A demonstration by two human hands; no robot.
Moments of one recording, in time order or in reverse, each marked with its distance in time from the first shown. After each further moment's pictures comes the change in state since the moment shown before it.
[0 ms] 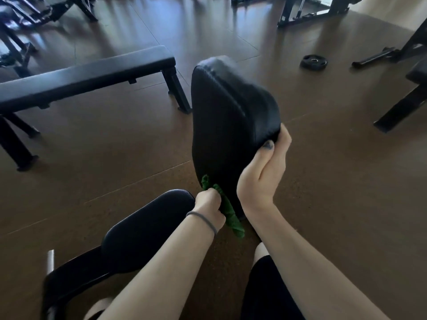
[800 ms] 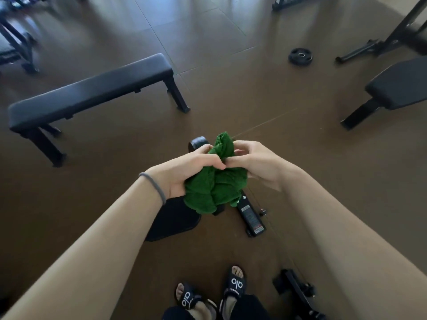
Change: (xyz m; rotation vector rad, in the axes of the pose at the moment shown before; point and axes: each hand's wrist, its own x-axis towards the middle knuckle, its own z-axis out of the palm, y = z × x) left_hand -0.383 0.227 0.018 0.490 -0.588 0.169; right_hand 0.243 -0.271 -0.096 0.092 -1.119 0.878
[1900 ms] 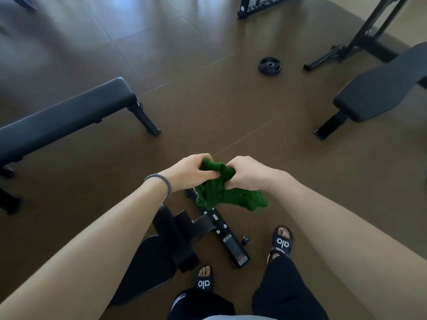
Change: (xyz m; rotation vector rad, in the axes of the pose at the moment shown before) left_hand 0.212 0.157 0.014 0.874 0.061 0.175; right_hand 0.133 -0.061 -0.184 -0.766 0.015 0.165
